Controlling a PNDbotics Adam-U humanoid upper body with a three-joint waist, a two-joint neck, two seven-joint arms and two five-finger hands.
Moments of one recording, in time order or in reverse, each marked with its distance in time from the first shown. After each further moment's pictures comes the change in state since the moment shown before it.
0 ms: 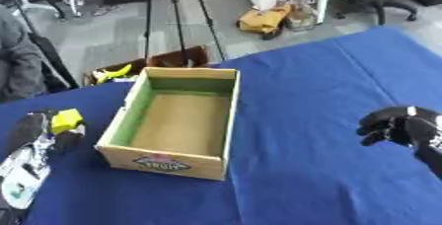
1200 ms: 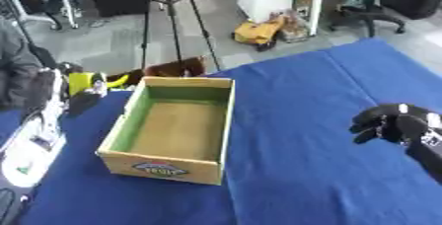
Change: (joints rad) left arm -0.071 -0.013 -0.179 -0.353 0.207 -0.097 0.006; right arm 0.007 0.001 -0.001 0.002 -0.034 0.002 0.001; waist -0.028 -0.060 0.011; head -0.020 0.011
